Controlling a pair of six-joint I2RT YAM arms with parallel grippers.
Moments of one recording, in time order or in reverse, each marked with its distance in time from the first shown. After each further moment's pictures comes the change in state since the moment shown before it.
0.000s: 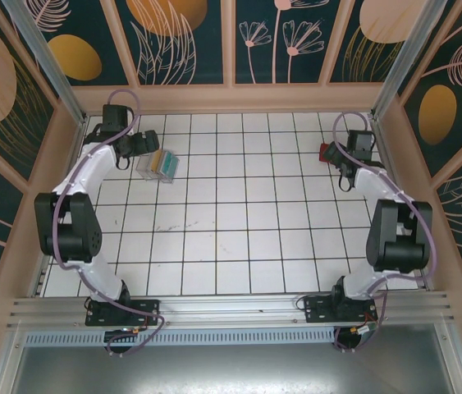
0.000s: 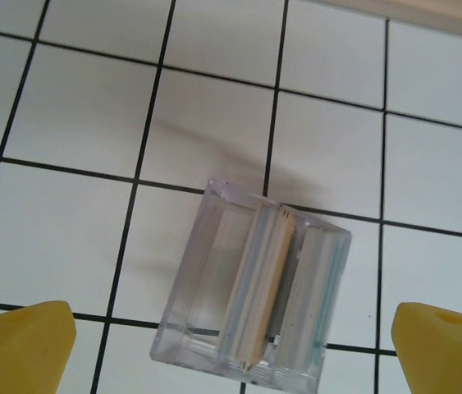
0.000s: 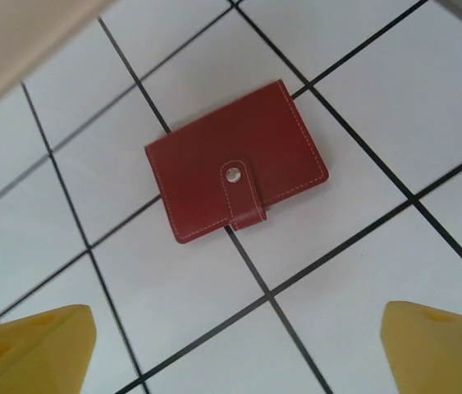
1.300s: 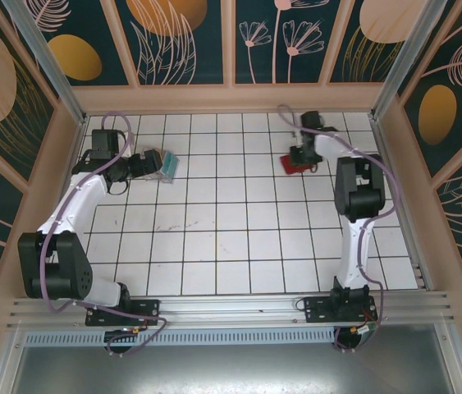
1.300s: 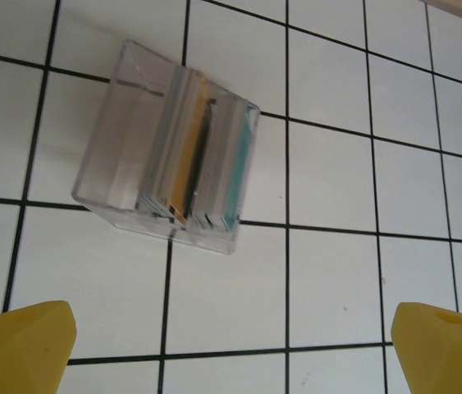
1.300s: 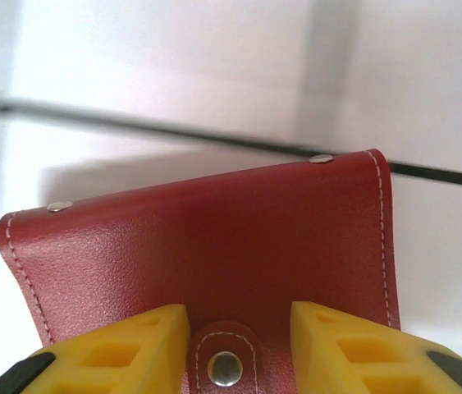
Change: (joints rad) left arm 0.016 -0.330 -0.354 0.060 0.255 -0.055; right arm 0.278 0.531 0.571 -0.428 -0.105 -0.592
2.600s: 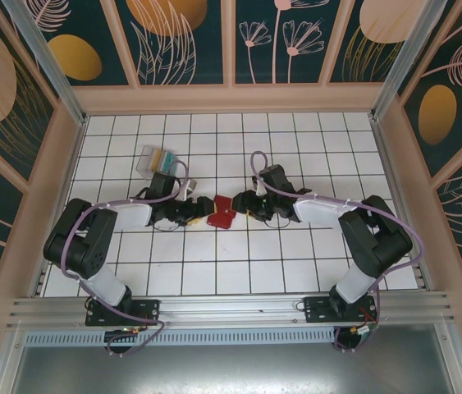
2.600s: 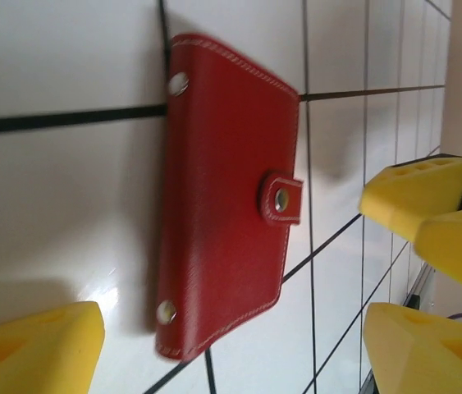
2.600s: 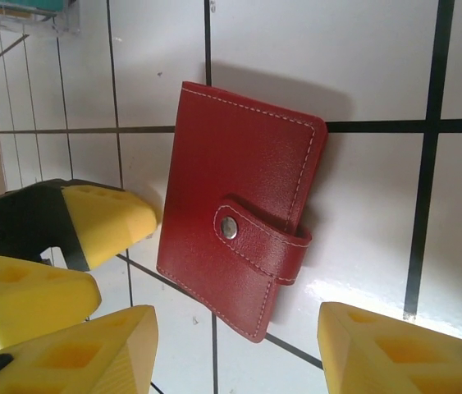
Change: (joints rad) left arm -0.375 0.237 -0.382 0.568 0.446 -0.339; right arm 0.387 -0.525 -0.799 0.601 -0.434 0.906
